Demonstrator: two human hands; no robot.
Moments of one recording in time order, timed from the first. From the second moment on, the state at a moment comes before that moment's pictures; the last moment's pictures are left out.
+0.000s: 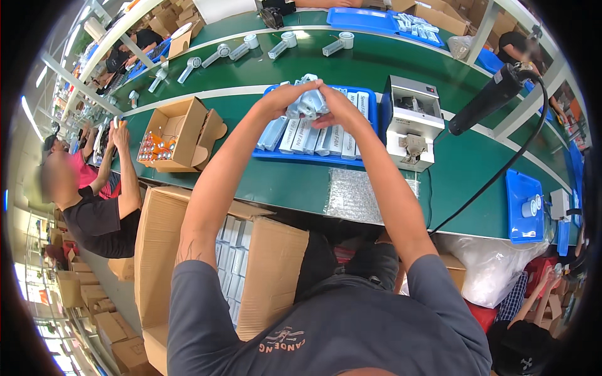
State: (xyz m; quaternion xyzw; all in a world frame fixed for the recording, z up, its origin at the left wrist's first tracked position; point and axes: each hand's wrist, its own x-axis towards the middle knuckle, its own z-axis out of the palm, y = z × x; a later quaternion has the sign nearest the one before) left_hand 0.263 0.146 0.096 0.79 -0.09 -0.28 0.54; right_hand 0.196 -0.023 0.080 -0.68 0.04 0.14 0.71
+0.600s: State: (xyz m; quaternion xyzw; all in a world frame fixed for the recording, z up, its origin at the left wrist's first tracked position) left_hand 0.189 0.219 0.132 0.85 -0.14 -0.05 0.51; right_hand 0.202 -0.034 0.038 -0.82 -0.02 0.00 0.57
